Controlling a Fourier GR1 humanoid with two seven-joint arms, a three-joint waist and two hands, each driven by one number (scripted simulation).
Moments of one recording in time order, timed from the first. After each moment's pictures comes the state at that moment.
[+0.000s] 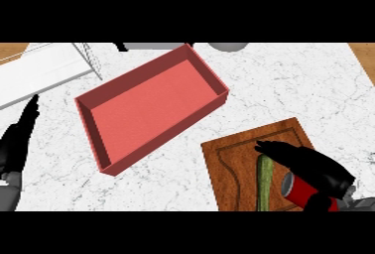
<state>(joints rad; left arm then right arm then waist) -0.11 0.49 0.02 -1.31 -0.07 0.21 0.07 -0.06 -0.53 0.31 -1.66 0.63 0.55 -0.10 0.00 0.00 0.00</state>
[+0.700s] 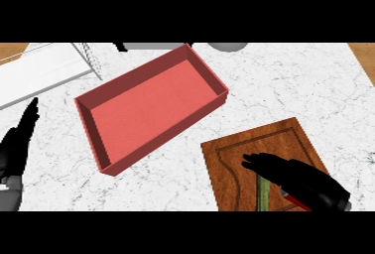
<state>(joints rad) -0.08 0.44 0.09 -1.35 -0.14 0.16 0.07 0.02 -0.43 0.30 -1.83 0.66 0.65 -0.11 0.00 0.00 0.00</state>
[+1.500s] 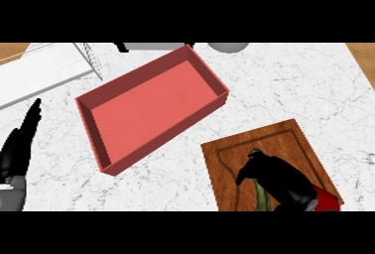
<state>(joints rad) -0.09 0.39 0.13 -1.33 -0.19 0.14 0.06 -0.01 -0.31 0.39 -1.71 0.91 0.49 -0.07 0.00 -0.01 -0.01</state>
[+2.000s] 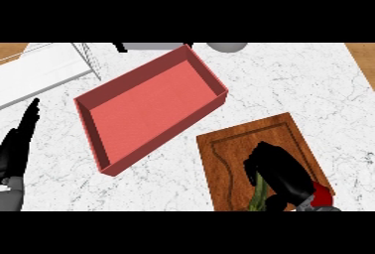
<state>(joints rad) -0.08 0.38 0.14 -1.37 -0.20 0.12 0.08 -0.02 -0.26 0.36 -1.69 1.04 0.30 -0.05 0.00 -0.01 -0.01</state>
